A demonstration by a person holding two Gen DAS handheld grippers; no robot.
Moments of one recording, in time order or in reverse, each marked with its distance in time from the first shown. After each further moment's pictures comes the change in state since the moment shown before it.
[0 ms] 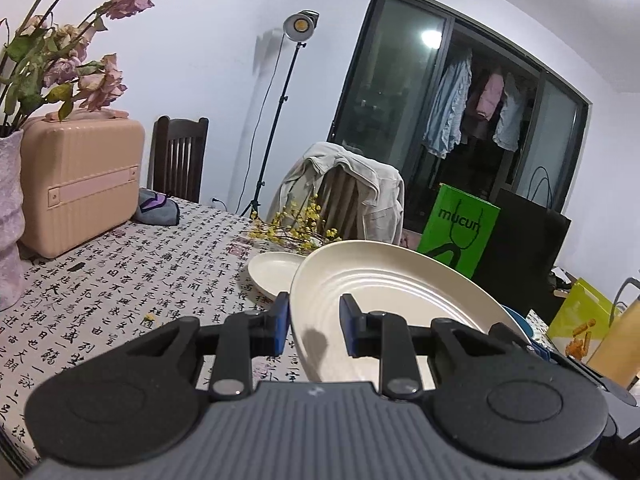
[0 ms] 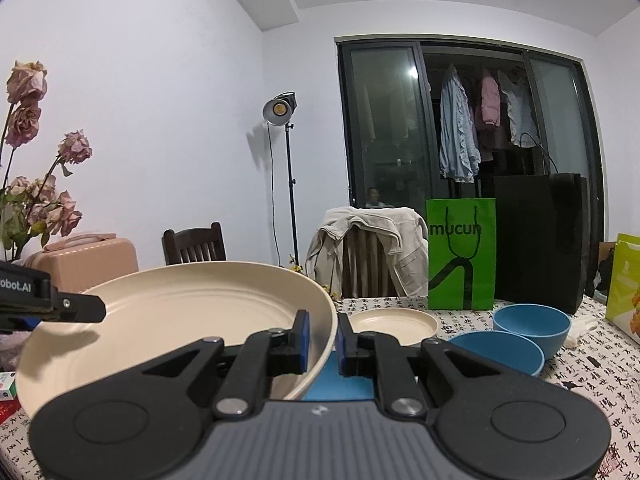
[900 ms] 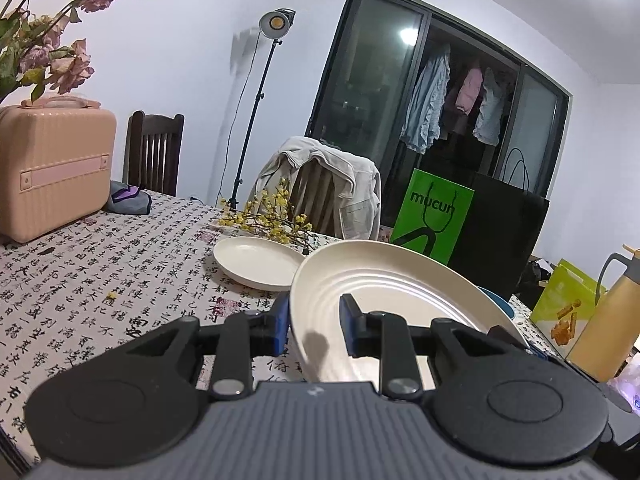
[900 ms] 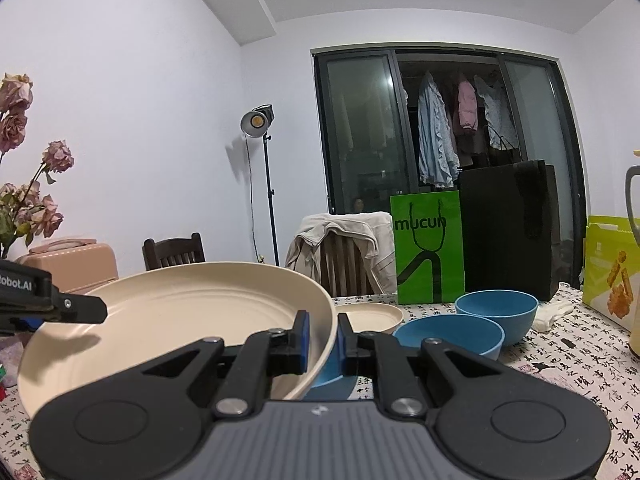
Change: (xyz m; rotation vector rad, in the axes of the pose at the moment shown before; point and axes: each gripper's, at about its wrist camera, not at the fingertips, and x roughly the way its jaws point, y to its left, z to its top) left arm 0.008 -0.035 -0.042 0.023 -0.009 -0.051; right arm -0.022 -0.048 -0.041 0.033 -0.048 -0.039
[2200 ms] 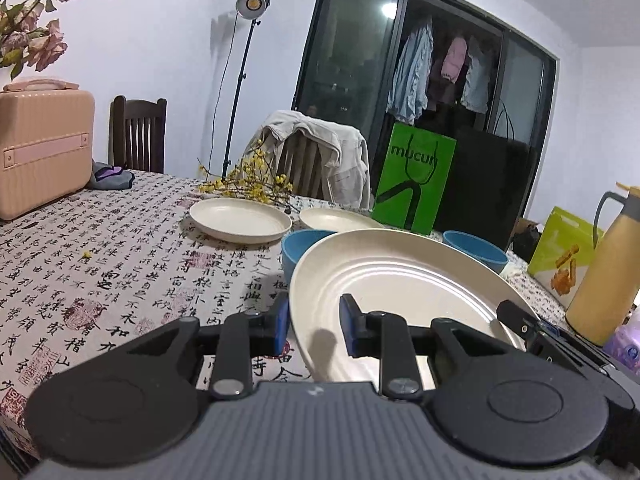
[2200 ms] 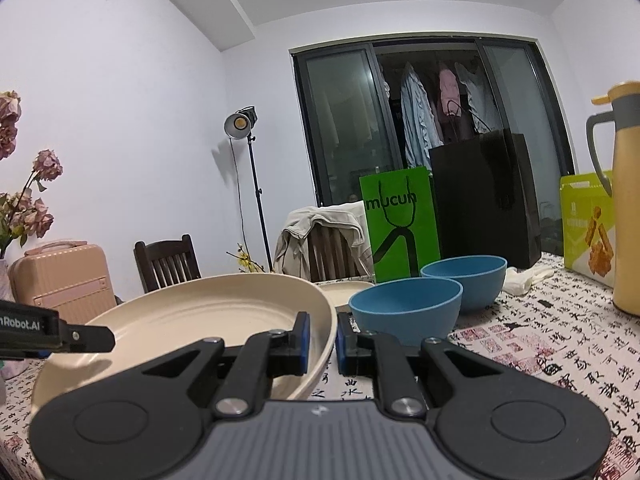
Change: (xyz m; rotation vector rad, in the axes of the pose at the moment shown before) left arm 0.011 -0.041 -0.065 0.080 0.059 0.001; right arm -0.018 -0.058 -0.044 0.077 0.004 -0.002
